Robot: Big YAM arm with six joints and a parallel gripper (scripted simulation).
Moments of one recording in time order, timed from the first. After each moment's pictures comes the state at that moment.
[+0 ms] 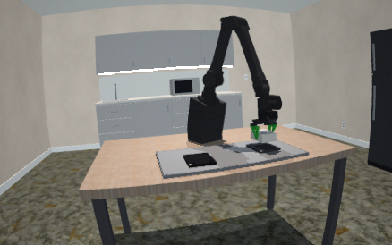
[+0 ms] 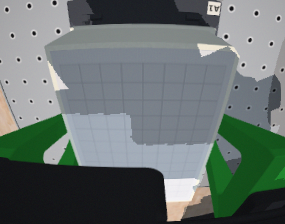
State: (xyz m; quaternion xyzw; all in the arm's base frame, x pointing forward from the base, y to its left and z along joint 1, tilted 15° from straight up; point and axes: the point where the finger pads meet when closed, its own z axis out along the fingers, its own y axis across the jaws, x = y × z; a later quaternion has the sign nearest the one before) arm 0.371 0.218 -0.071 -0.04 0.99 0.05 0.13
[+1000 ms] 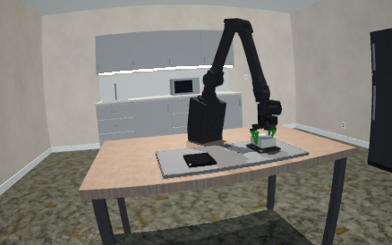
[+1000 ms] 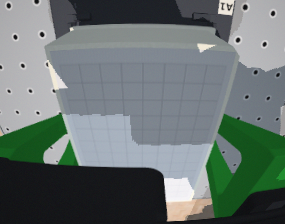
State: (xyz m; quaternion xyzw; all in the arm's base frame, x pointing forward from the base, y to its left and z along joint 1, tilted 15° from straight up) arm 0.375 0.220 -0.096 -0.04 0.99 0.05 0.12
